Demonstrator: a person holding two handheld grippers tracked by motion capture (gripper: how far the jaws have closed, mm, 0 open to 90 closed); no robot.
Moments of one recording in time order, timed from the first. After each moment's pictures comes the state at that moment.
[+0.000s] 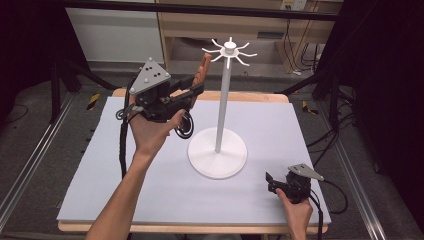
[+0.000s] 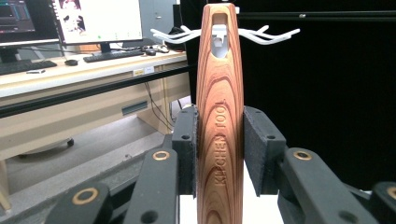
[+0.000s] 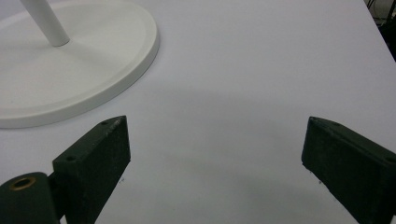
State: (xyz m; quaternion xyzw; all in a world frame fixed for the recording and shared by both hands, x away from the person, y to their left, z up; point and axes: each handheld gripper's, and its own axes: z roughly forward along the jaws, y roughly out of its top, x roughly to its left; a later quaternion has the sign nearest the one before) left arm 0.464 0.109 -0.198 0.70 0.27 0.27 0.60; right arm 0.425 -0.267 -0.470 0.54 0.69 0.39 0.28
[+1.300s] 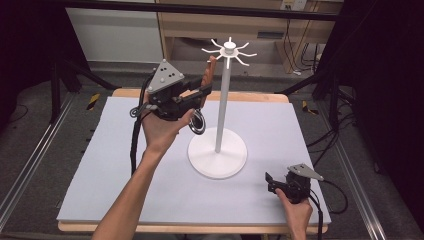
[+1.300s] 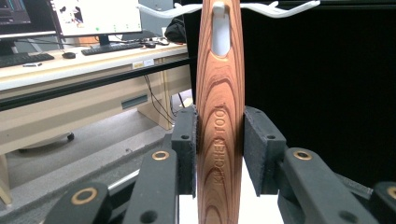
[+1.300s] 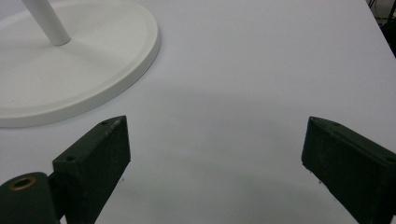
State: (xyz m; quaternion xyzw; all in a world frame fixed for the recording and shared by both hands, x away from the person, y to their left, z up) left arm 0.479 0.092 -0.210 0.71 0.28 0.27 0.59; right arm 0.425 -0.266 -0.470 0.54 0.69 0.39 0.28
